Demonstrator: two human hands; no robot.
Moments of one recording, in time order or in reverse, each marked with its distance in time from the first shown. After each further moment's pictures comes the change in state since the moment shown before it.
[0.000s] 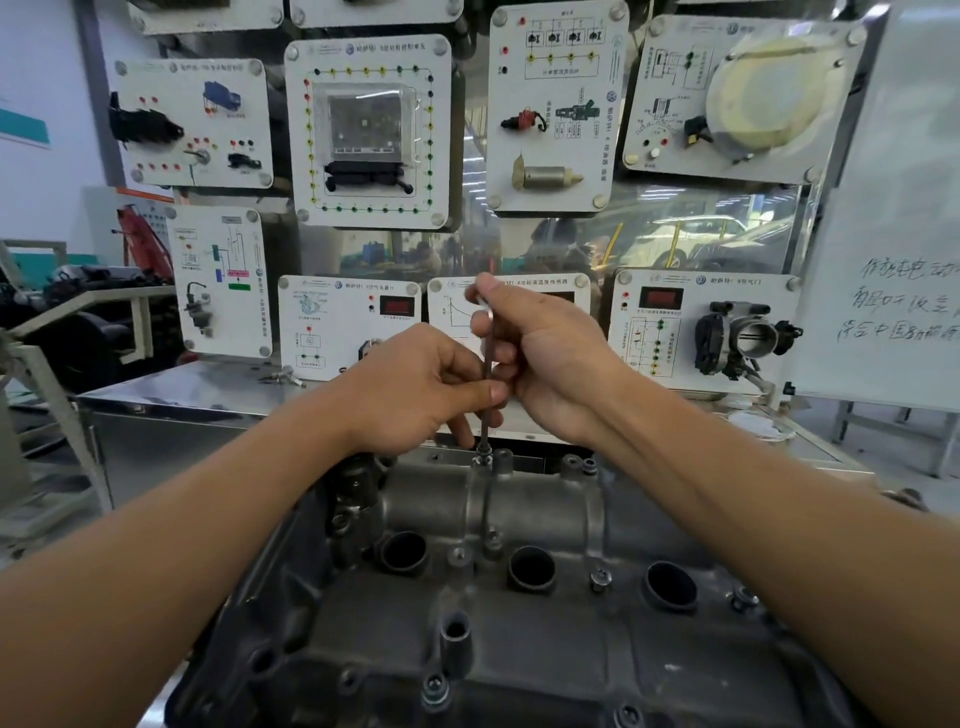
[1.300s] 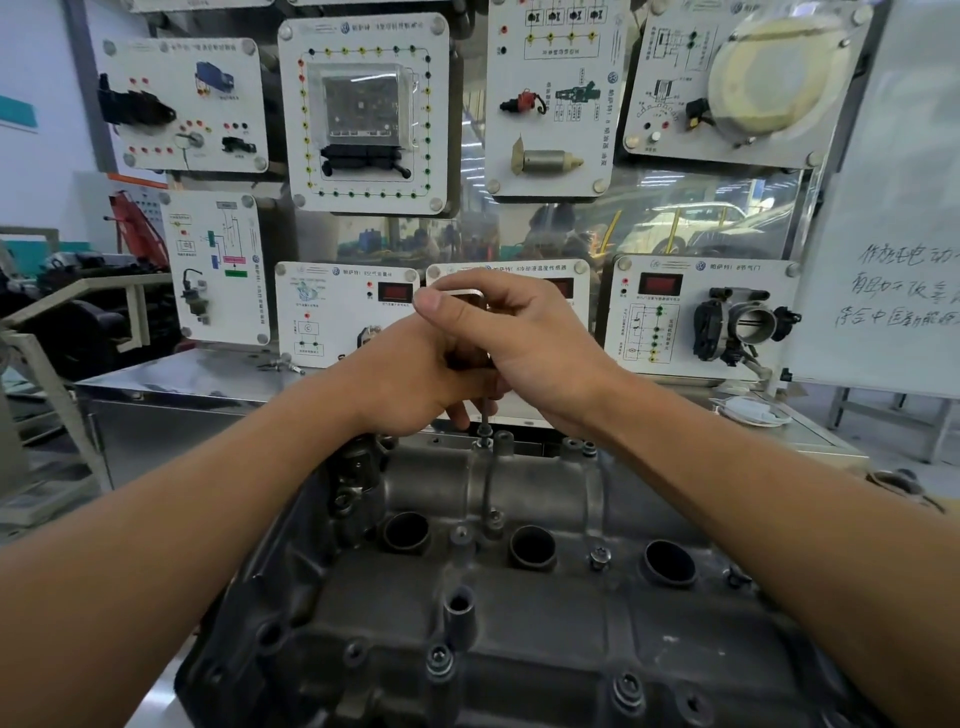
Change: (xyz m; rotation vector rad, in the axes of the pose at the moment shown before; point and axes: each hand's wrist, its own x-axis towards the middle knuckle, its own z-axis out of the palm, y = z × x) left_hand 0.000 0.008 0.002 0.088 0.015 0.111; right_hand -0.019 0.000 0.011 -0.391 -0.120 -0.235
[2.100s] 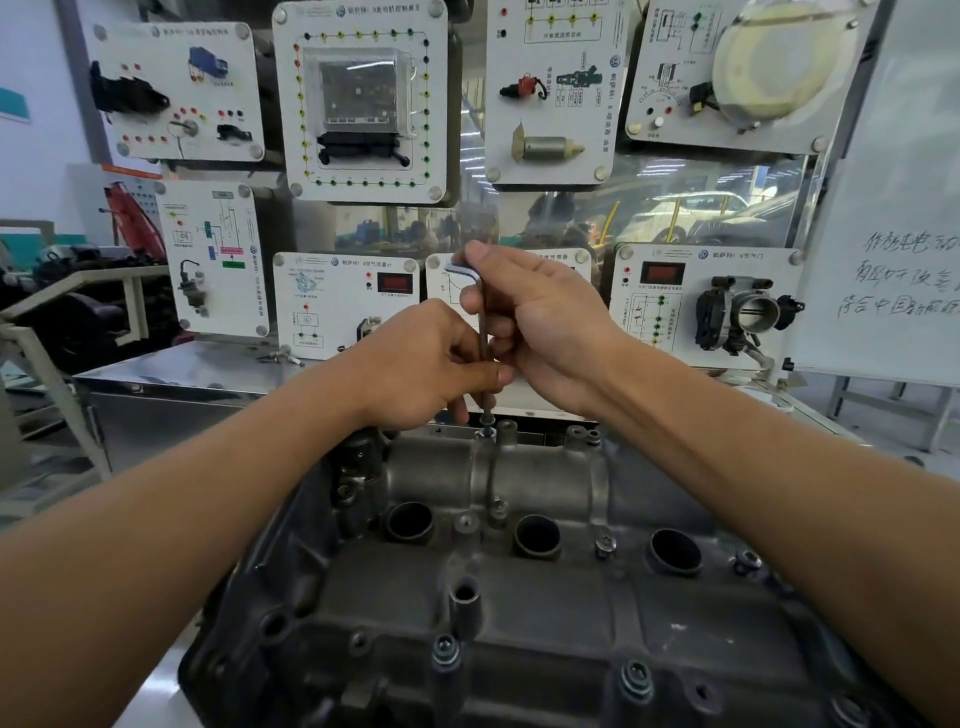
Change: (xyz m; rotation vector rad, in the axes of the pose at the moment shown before) left_hand 0.002 -0.010 0.001 0.044 -0.006 -0.123; right_hand 0.013 0.002 -0.003 0.340 0.104 0.228
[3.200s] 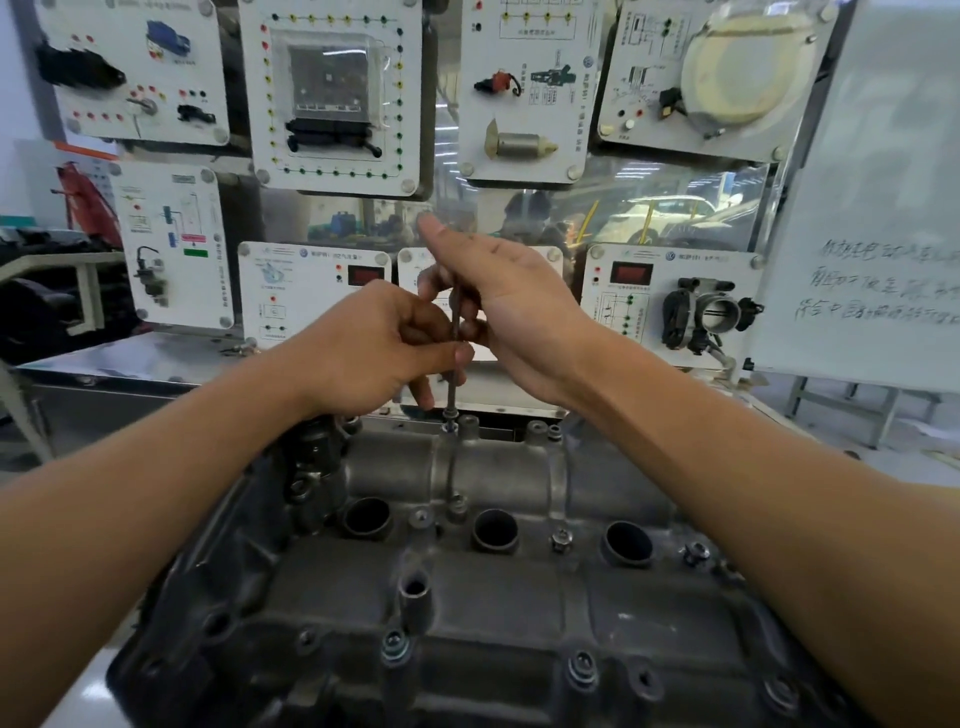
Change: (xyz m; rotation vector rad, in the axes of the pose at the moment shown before) left_hand -0.005 0.009 -0.003 -0.082 0.064 0.004; right_hand -0.001 -0.006 -0.007 -0.225 -0.072 -0.122
